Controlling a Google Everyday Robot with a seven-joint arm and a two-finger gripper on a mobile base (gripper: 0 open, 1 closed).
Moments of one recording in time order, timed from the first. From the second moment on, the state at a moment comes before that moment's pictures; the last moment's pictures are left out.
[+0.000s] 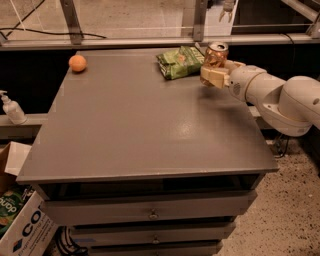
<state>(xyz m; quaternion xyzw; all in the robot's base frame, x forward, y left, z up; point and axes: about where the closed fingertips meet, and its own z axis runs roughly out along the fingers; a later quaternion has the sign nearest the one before) 0.716 -0.181 0.890 -0.20 0.71 0.16 0.65</state>
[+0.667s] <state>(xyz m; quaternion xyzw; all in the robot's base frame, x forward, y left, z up) 0.740 -0.177 0.873 -0.19 0.72 0.16 0.65</state>
